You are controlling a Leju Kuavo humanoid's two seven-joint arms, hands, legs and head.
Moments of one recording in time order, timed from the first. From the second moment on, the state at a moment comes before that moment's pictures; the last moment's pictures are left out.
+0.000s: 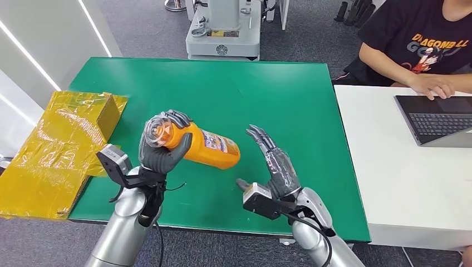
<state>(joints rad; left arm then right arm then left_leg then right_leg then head) -0.32 -0.09 -0.34 -1.29 0.05 0.00 -0.43 -0.32 -0.05 0.67 -1.27 0.53 -0.25 -0.44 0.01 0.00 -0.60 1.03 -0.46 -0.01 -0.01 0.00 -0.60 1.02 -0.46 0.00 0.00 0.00</state>
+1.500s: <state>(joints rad) -0.79 0.57 -0.58 -0.90 -0.99 -0.06 -0.31 -0.03 -0.02 0.63 -1.60 0.61 -0.14 -0.45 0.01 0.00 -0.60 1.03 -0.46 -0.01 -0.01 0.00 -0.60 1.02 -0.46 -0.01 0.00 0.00</state>
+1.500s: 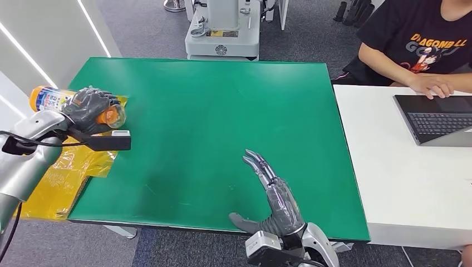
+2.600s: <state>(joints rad) -0.81 0.35 -0.71 -0.41 -1.10 -0.06 -0.28 -0.07 0.01 0.64 -1.76 0.23 -0.31 -0.61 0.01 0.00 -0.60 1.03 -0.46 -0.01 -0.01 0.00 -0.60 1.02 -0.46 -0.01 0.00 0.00</state>
